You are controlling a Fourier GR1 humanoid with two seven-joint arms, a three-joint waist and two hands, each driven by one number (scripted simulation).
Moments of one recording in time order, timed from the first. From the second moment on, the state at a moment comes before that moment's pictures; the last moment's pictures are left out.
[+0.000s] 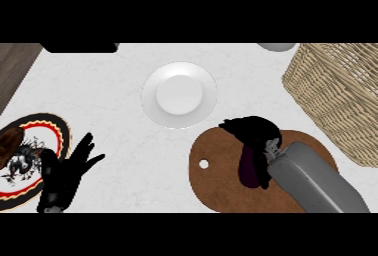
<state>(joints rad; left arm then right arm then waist) 0.09 0.30 -0.11 -1.45 0.18 0.11 0.22 -0.55 -0.35 0.59 -1.31 0.62 0.66 0.35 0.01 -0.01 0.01</state>
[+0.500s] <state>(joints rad) 0.10 0.29 -0.10 -1.47 0.16 0.10 0.24 -0.55 -0.37 0.61 -1.30 0.74 0.62 0.21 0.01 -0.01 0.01</state>
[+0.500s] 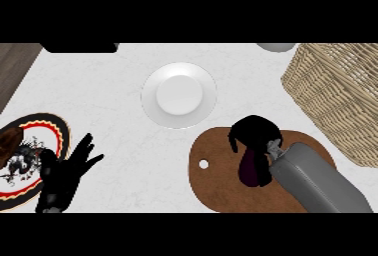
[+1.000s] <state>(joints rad) 0.11 0.29 -0.08 -1.47 0.16 0.09 0.22 -0.60 -0.27 0.36 -1.15 0.77 0.49 0.51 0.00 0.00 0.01</state>
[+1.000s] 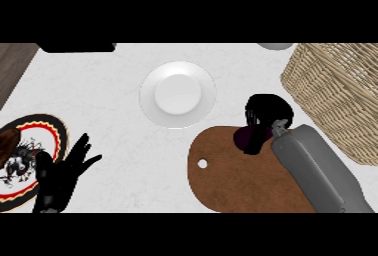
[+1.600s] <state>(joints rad) 0.08 0.28 -0.10 -1.49 0.16 0.07 0.23 -0.91 -0.13 -0.01 -1.04 0.91 0.01 1.08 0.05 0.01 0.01</state>
